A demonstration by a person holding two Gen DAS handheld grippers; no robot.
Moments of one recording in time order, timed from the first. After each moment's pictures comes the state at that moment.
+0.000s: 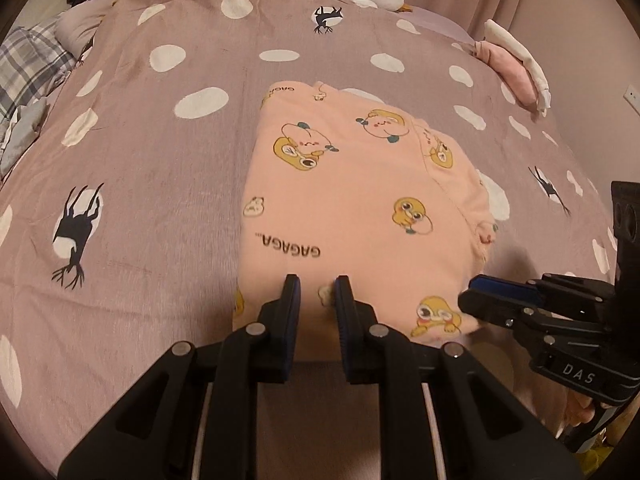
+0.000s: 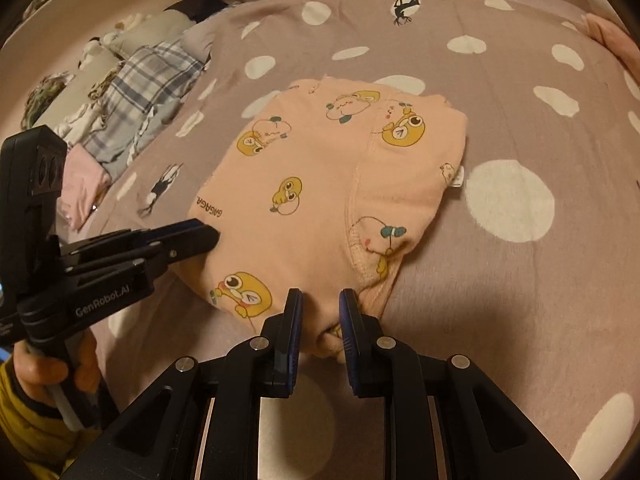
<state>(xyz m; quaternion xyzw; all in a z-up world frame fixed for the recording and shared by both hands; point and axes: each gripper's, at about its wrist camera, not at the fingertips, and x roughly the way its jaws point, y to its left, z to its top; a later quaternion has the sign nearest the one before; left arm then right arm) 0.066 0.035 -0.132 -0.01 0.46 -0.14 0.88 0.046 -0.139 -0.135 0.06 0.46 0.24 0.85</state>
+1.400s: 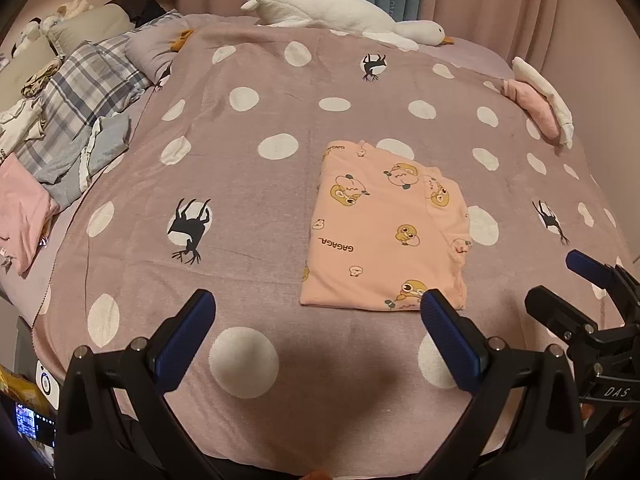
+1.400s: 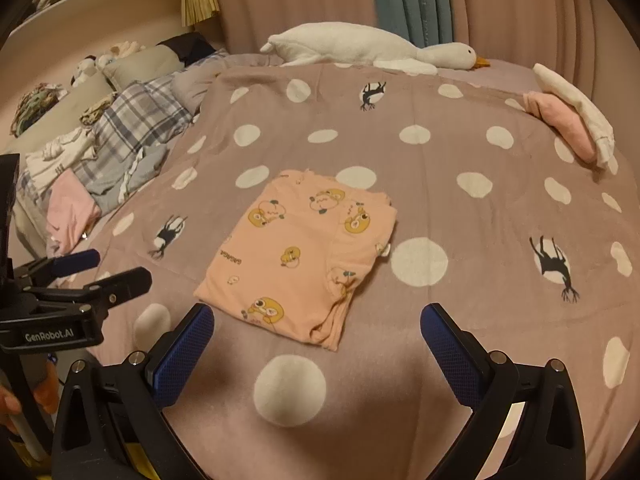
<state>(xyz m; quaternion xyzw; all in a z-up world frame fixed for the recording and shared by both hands) -0.002 0.044 -0.041 0.00 0.43 -0.03 0.90 -0.002 -0.141 -0.046 0.03 0.37 0.15 0.92</state>
